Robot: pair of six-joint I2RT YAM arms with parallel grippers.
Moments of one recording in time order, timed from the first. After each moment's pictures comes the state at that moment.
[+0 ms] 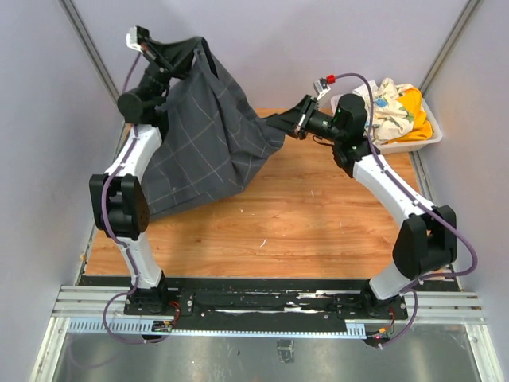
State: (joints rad) left arm -0.03 1.88 1.73 1.29 0.58 -2.10; right arm 0.36 1.59 1.35 0.30 -0.71 1.15
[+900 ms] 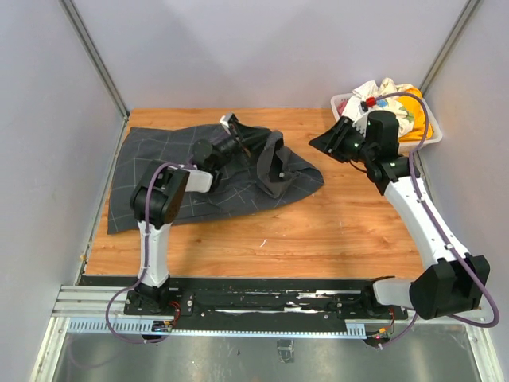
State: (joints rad) left arm -0.35 2.08 1.15 1.46 0.66 -2.10; right arm 0.22 1.28 1.21 -0.31 -0.39 0.72
